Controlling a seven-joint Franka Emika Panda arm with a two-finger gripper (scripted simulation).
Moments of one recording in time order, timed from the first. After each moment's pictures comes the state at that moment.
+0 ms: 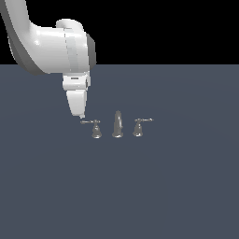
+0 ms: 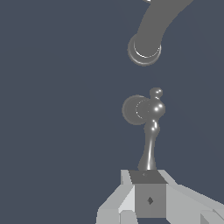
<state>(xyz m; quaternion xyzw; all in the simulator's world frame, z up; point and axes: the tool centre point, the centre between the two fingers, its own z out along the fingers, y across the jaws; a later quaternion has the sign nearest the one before) 0.032 0.147 0.106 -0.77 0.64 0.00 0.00</state>
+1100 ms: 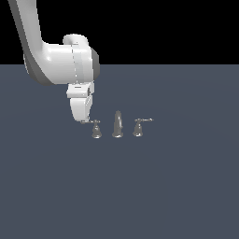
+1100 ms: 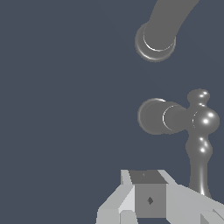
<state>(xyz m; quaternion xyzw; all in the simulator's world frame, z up) 0.054 0.139 0.076 -0.73 0.68 0.00 0.00</state>
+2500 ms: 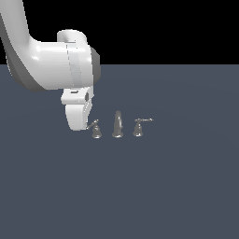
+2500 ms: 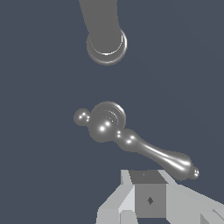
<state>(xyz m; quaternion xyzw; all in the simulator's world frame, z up) -0.003 0.131 0.076 -0.73 0.69 0.00 0.01</state>
